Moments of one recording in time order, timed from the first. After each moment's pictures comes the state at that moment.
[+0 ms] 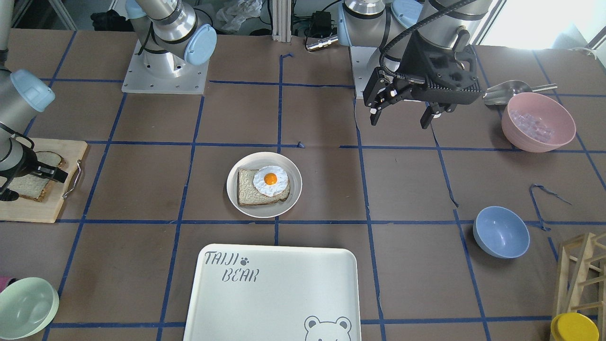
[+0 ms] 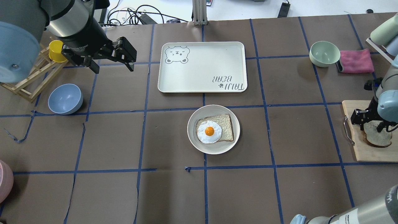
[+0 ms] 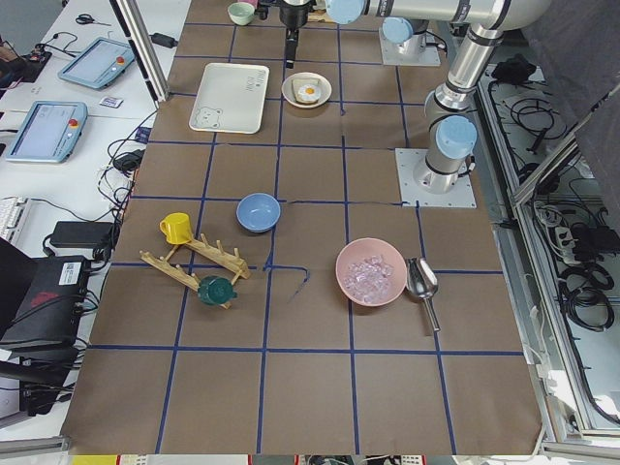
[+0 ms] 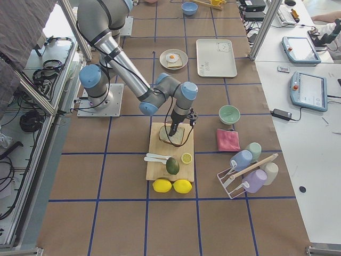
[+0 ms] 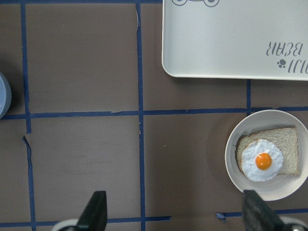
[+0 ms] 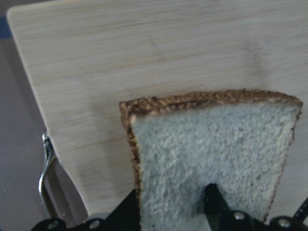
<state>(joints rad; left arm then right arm) -1.60 -1.55 -1.57 -1.49 1.52 -0.02 0.96 -1.23 2.01 -2.25 -1.86 -0.38</state>
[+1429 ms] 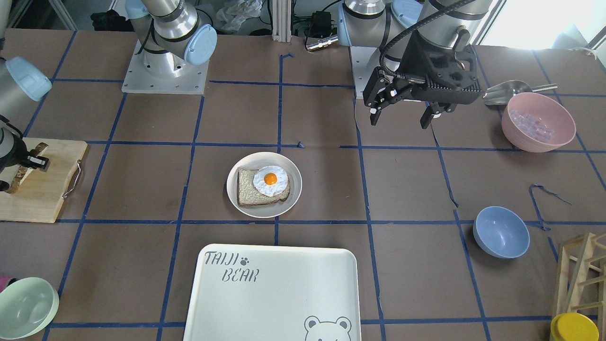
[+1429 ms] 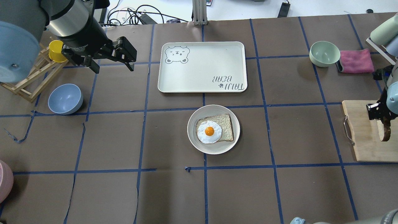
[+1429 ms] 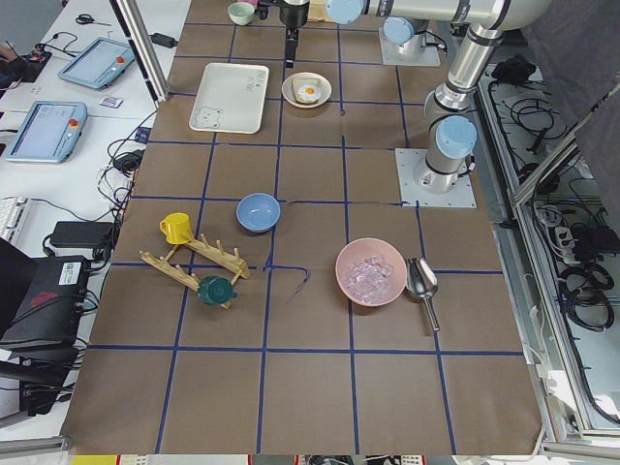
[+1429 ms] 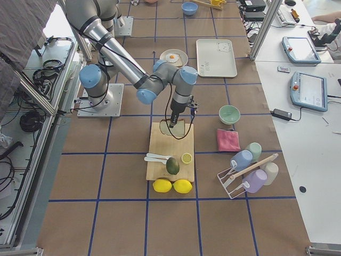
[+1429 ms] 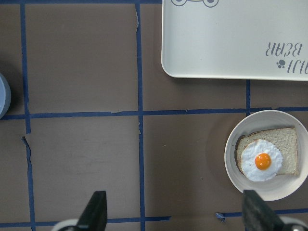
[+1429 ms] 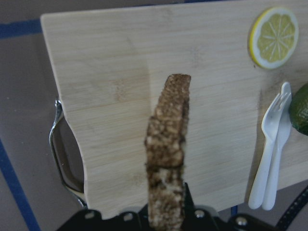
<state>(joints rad) -1.60 -1.55 -1.57 -1.49 1.52 -0.02 1.02 -1.38 1.97 -2.14 -1.93 -0.39</state>
